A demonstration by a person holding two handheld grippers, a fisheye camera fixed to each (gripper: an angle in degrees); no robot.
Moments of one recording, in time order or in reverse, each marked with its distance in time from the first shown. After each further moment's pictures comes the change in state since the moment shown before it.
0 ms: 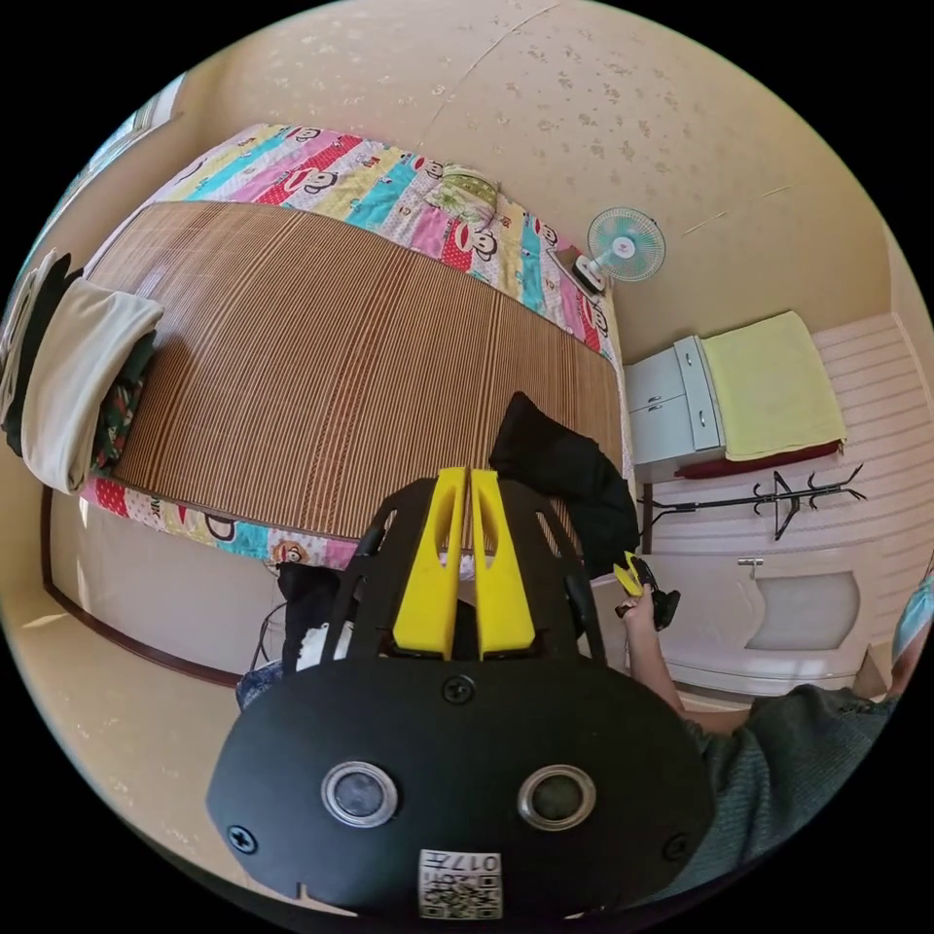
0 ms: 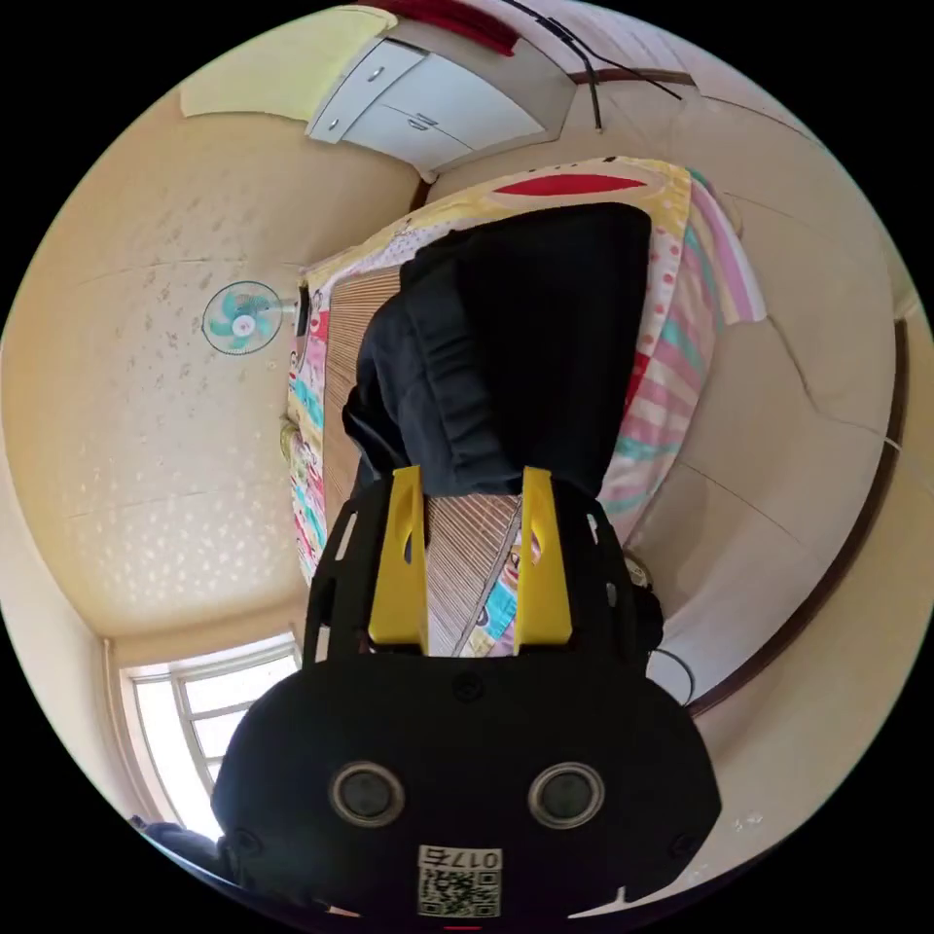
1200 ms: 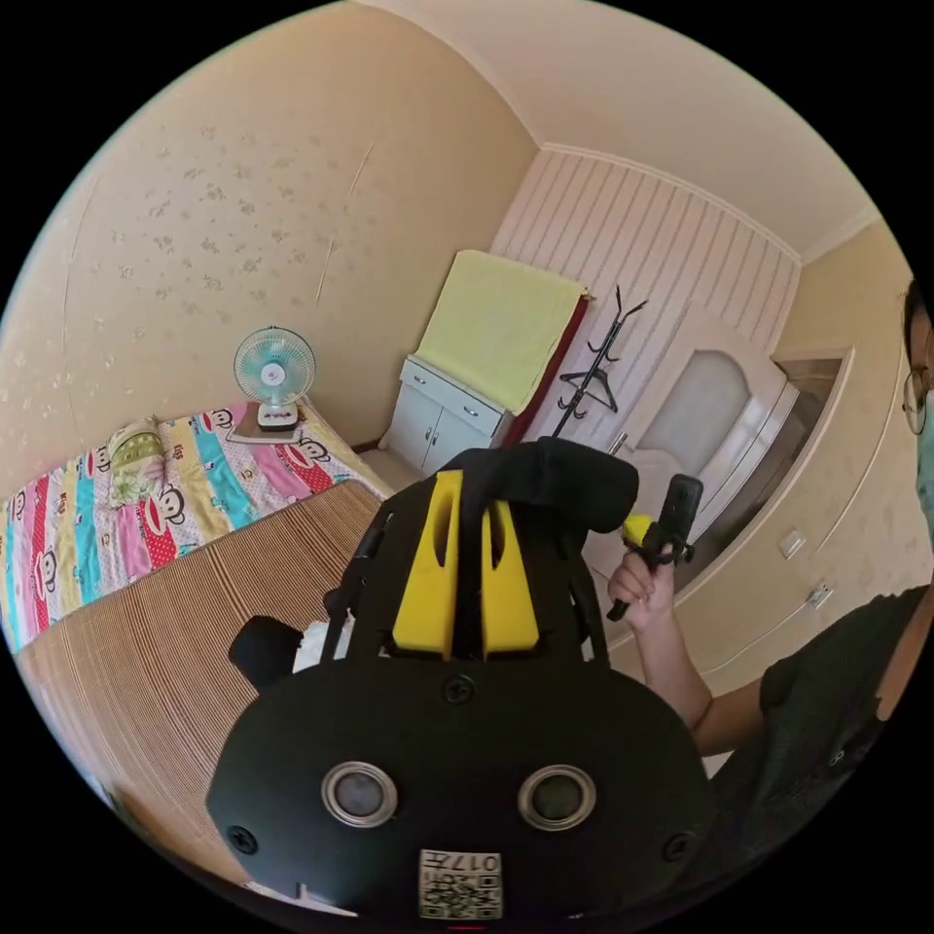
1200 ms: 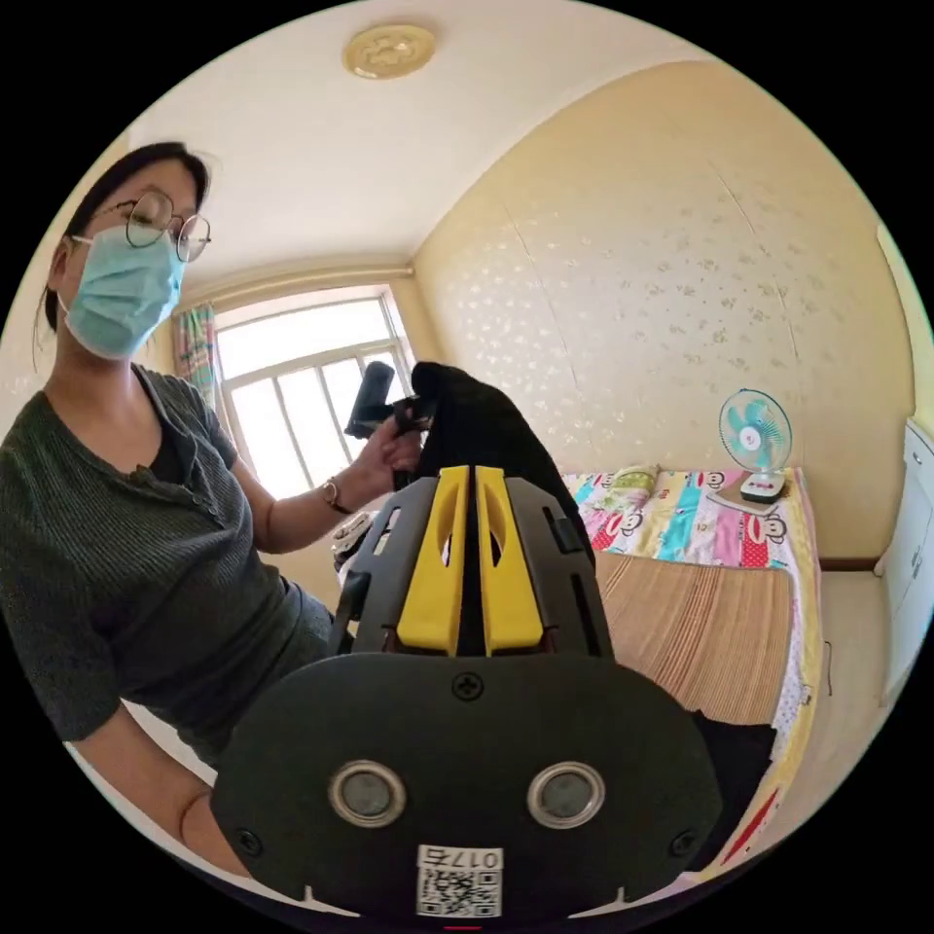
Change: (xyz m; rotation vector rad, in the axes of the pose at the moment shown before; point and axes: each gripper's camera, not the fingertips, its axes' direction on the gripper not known) left arm 0.319 0.095 0.018 0.295 0.396 0.842; right arm -0.285 0.350 -0.184 -0.064 -0.513 -1.546
